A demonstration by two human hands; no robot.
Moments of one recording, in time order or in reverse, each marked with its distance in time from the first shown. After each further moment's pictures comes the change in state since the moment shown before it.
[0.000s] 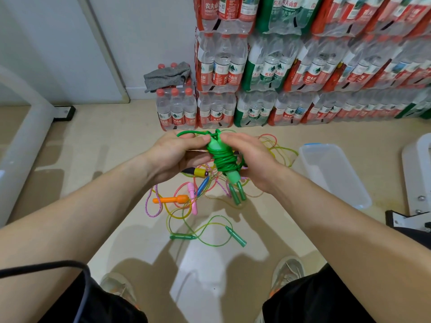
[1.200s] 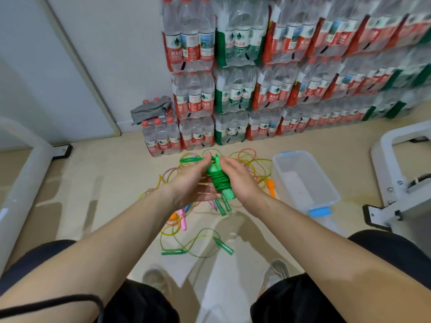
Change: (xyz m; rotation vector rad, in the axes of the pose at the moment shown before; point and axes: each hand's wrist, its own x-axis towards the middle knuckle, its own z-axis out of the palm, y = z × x) left_hand -0.015 -0.034 0.101 0.260 0.036 -0.184; right_hand -0.056 0.025 -0.053 -0.067 0.127 -0.188
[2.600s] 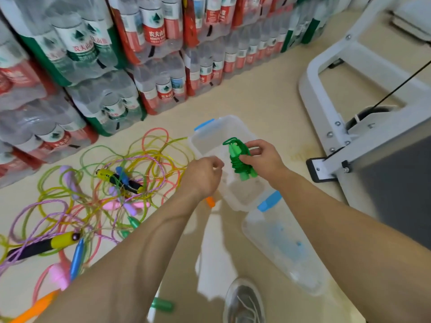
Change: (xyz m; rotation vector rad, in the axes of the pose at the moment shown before) left_hand 0.325 -0.085 0.230 1.064 -0.180 0.483; right_hand 0.142 0.213 -0.296 -0.087 0.582 0.373
